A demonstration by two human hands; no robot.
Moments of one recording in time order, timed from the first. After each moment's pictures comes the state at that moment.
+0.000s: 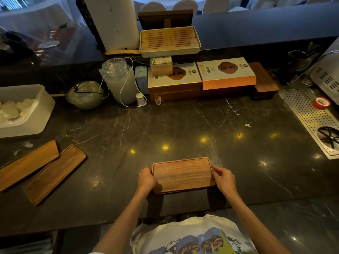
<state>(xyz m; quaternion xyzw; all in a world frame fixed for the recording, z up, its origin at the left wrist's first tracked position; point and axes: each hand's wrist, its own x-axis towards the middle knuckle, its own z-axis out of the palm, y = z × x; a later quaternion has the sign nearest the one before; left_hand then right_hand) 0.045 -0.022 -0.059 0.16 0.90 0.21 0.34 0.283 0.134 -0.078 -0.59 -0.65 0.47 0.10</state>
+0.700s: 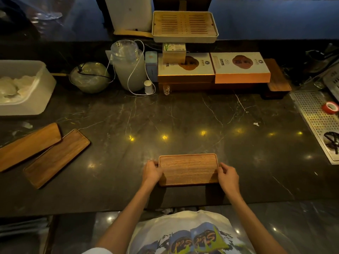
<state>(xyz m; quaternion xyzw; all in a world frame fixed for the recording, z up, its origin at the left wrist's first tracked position) 0.040 -0.028 -0.061 0.11 0.88 0.28 0.37 0.270 0.118 -0.067 -0.62 -0.65 0.43 0.10</state>
